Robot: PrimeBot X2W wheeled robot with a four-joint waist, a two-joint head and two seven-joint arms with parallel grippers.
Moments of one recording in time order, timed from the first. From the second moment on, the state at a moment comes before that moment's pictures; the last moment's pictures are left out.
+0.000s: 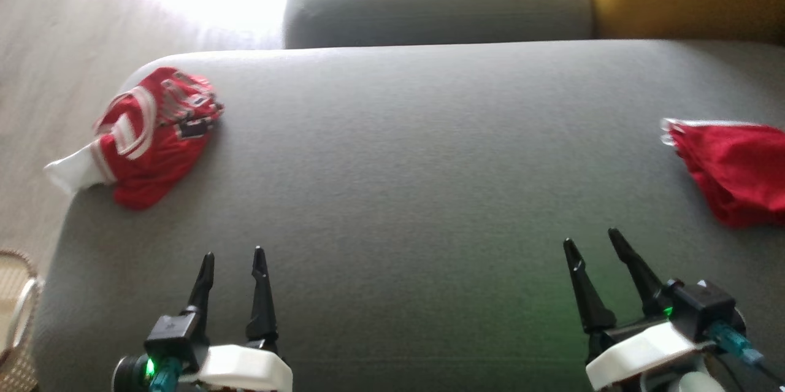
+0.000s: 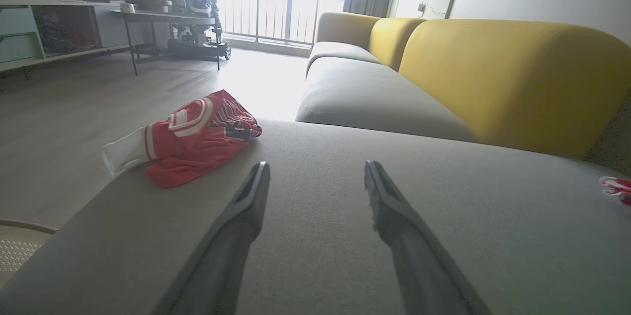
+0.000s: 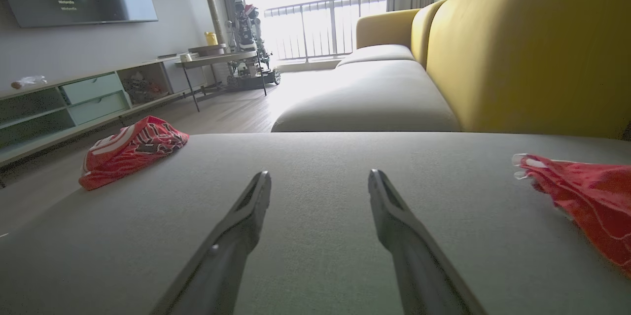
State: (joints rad) left arm 0.14 0.05 -0.25 0.05 -0.21 0.18 -0.26; right arm 0.06 -0.05 0.00 0.16 0.15 0.13 -0.25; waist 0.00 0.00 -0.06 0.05
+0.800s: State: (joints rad) left arm 0.17 0.05 -0.26 0.04 -0.27 0.18 -0.26; right arm 0.08 -0.05 0.07 0.17 0.21 0.13 -0.25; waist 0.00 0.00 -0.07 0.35
